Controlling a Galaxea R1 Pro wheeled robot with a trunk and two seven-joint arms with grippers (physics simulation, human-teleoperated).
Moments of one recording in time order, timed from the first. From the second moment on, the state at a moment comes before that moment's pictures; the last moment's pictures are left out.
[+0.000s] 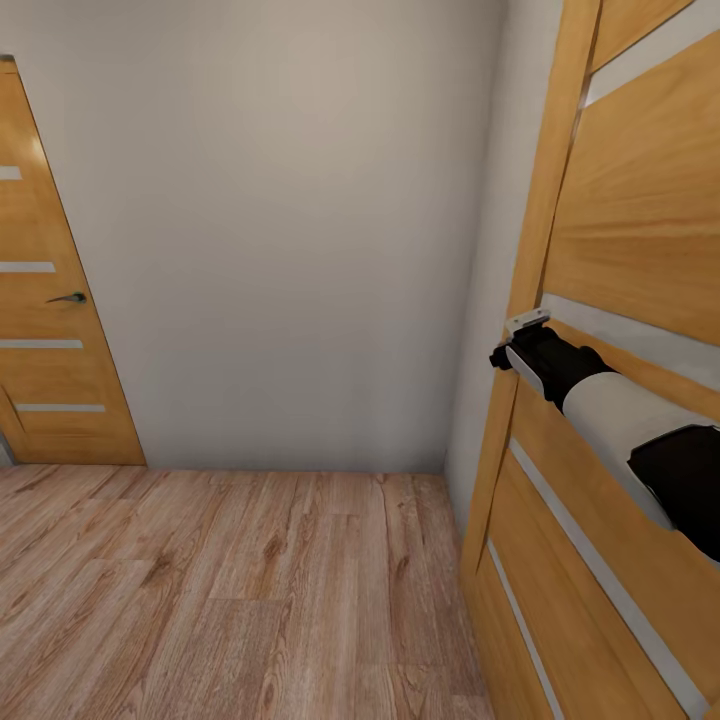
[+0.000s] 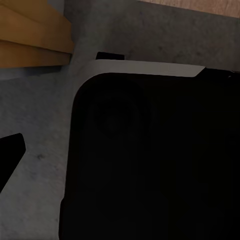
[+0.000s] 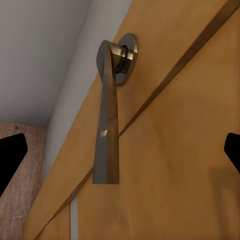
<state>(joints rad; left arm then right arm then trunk) 0.00 0.00 0.01 -0.05 0.12 -0.13 -0.01 -1.49 -0.15 0.63 -0.28 -0.25 0.59 -0.18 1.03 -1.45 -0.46</state>
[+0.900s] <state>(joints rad) 0.00 0.00 0.01 -0.05 0.12 -0.13 -0.01 -1.49 0.16 0.62 -0.28 -0.23 0.61 -0.18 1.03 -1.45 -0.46</state>
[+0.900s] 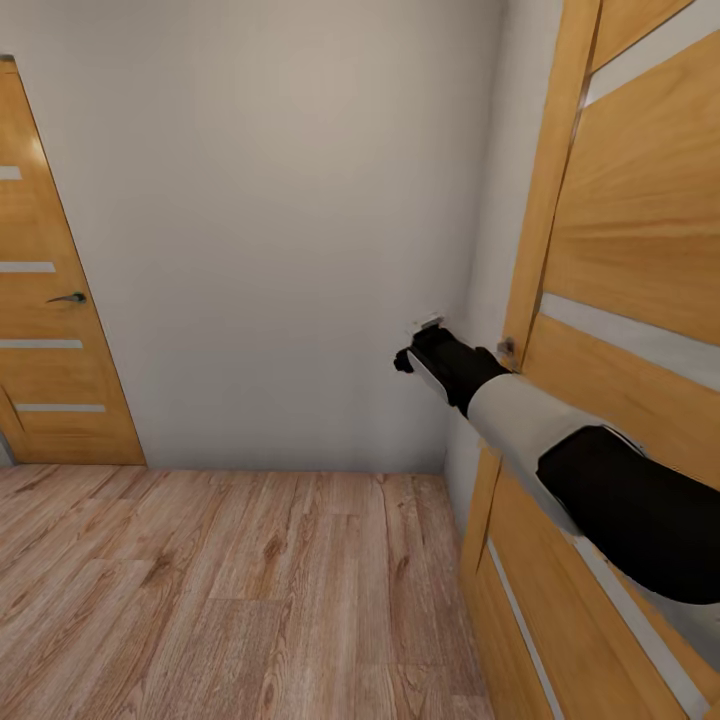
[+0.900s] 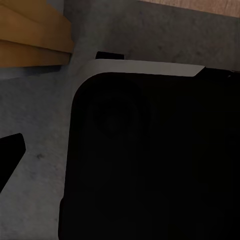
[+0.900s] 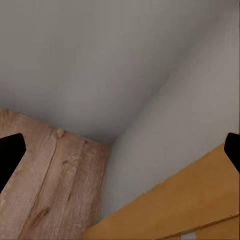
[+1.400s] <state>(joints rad) 0.00 0.00 0.01 -0.05 0.12 -0.13 -0.01 -1.39 0.17 0.61 -0.18 -0.40 0.43 -0.15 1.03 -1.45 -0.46</state>
